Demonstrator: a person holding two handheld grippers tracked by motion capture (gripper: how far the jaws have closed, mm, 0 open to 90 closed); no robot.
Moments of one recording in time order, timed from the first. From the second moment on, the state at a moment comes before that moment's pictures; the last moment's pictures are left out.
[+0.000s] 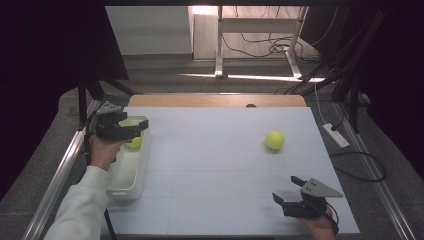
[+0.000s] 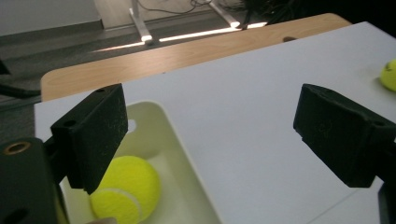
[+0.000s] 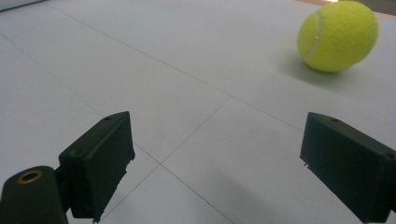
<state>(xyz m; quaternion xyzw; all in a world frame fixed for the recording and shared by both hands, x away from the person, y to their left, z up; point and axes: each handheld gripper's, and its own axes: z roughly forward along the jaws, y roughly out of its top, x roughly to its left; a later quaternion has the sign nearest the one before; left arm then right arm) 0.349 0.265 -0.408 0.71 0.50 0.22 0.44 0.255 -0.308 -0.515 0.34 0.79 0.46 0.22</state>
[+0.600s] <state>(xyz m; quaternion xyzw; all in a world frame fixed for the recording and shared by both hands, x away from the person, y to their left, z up) 0.329 0.244 -0.394 0.72 0.45 0.20 0.49 0.258 -0.309 -0.516 0.34 0.79 0.46 0.22</state>
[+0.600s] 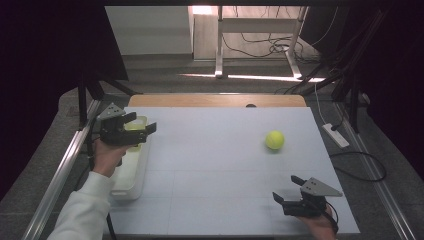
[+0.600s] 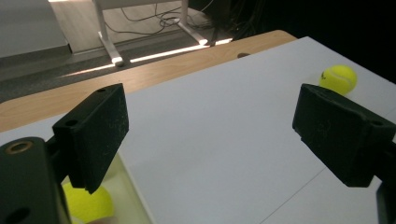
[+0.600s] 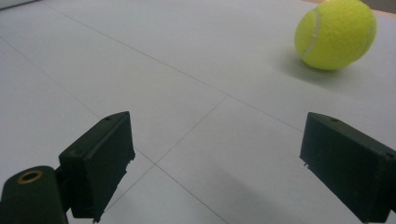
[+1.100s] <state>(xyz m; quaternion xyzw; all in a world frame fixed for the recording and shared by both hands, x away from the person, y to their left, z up) 0.314 0.227 -0.395 0.72 0.42 0.20 0.51 0.258 -0.307 -0.517 0.34 0.79 0.46 0.22</state>
